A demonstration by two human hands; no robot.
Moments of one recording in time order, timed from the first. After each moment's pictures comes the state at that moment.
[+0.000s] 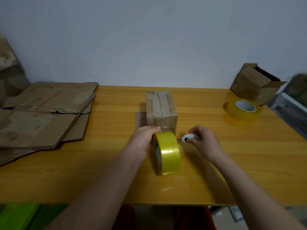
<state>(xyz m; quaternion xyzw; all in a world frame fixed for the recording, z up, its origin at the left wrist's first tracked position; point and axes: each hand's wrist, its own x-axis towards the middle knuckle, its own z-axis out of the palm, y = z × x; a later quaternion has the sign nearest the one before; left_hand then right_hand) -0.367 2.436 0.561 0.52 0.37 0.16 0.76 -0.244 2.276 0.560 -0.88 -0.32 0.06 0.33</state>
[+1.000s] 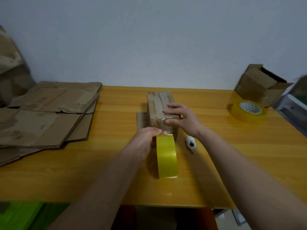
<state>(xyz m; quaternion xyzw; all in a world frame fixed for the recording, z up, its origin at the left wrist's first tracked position) -0.376 2.439 0.570 0.49 0.33 0.14 0.79 -0.229 2.355 0.590 -0.74 -0.45 0.16 0.47</state>
